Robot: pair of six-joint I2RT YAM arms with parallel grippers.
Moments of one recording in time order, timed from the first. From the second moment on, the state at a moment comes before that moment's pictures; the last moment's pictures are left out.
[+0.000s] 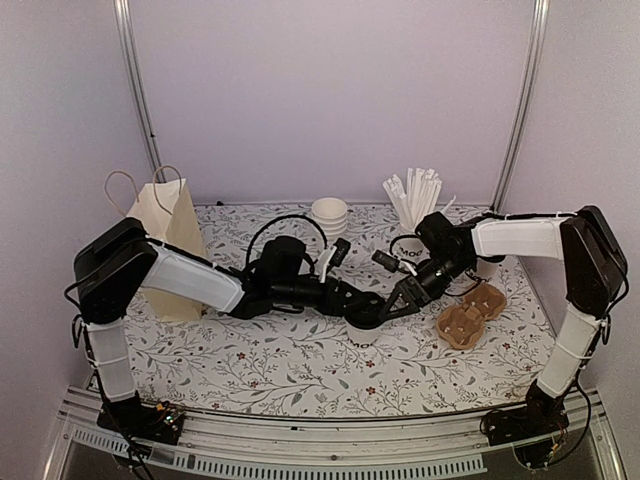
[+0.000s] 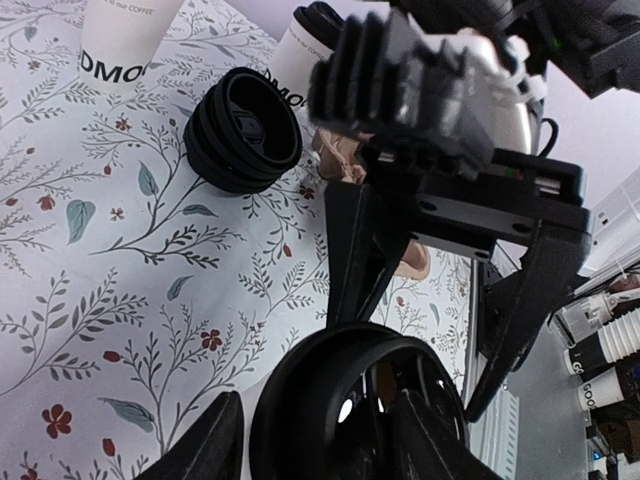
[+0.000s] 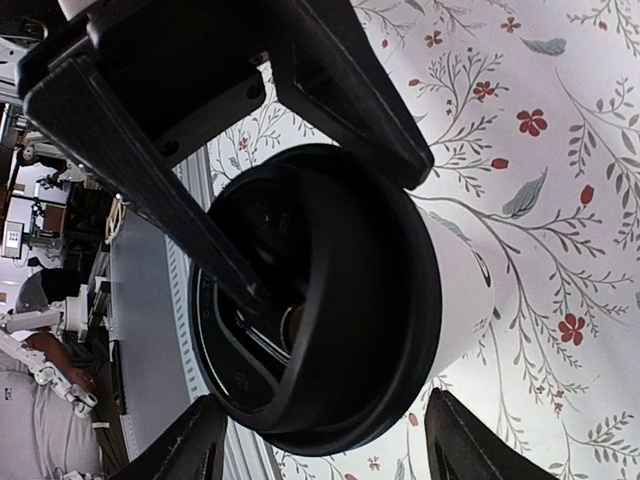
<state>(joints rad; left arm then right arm) -0.90 1.94 1.02 0.52 0.43 -0.49 0.53 1.79 1.16 -0.70 -0.90 -0.27</state>
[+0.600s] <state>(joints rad) -0.88 1.96 1.00 0.59 0.50 -0.48 0.53 1.85 1.23 -0.76 -0.93 -0.32</state>
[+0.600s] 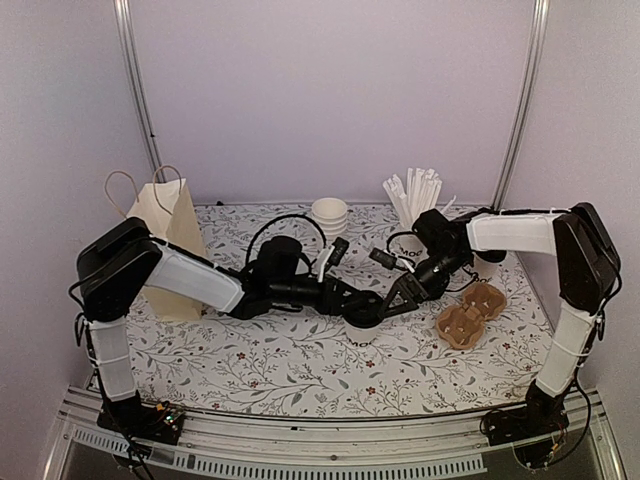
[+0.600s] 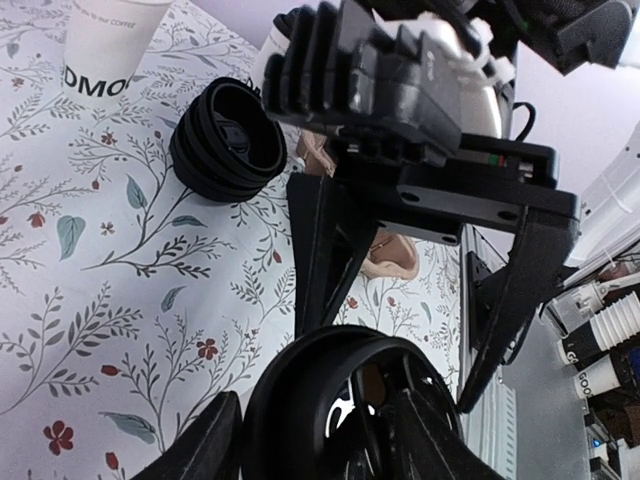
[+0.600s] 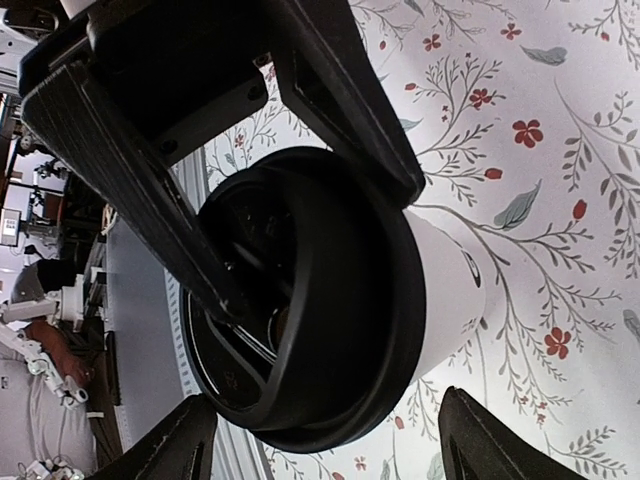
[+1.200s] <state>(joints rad) -0.86 2.04 1.04 0.69 0.74 -0.39 0.46 1.83 1.27 -0.79 -0.82 -0.32</state>
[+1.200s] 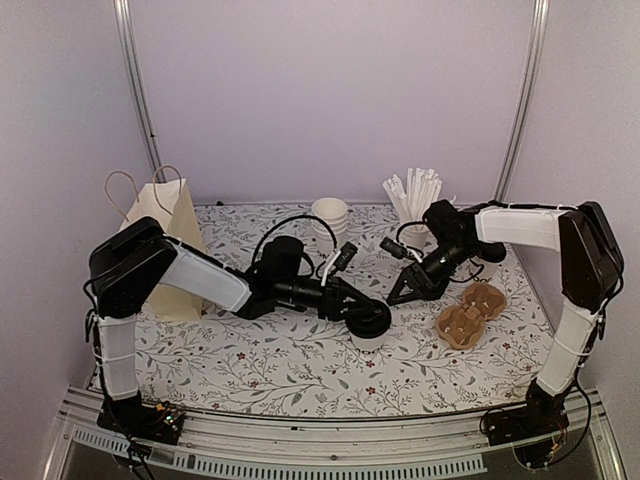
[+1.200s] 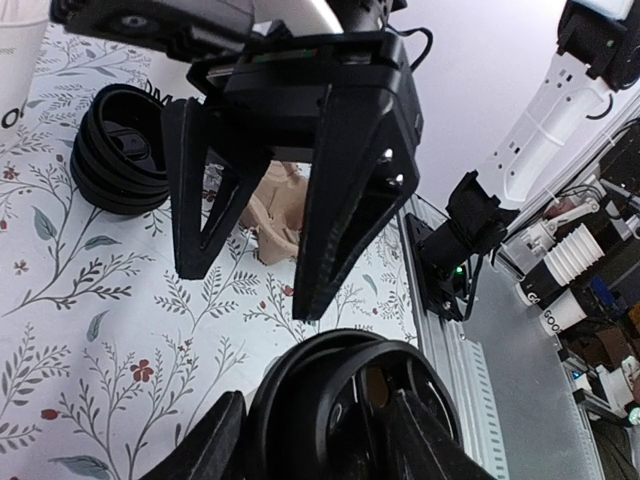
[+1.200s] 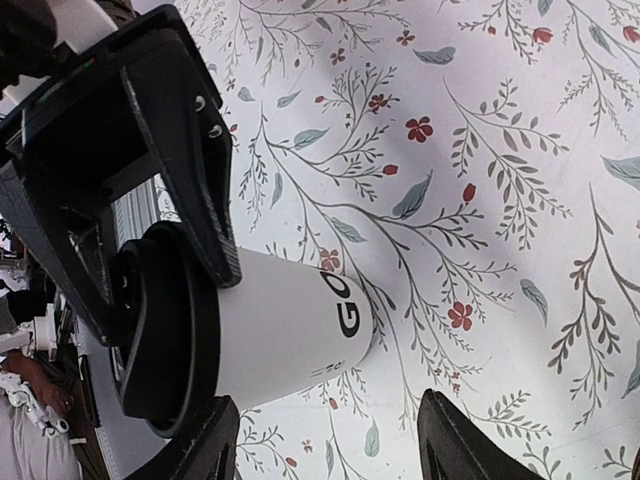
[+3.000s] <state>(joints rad) -0.90 2.04 1.25 0.27 0.62 -0.30 0.40 1.79 1.18 -0.84 -0.96 -0.37</state>
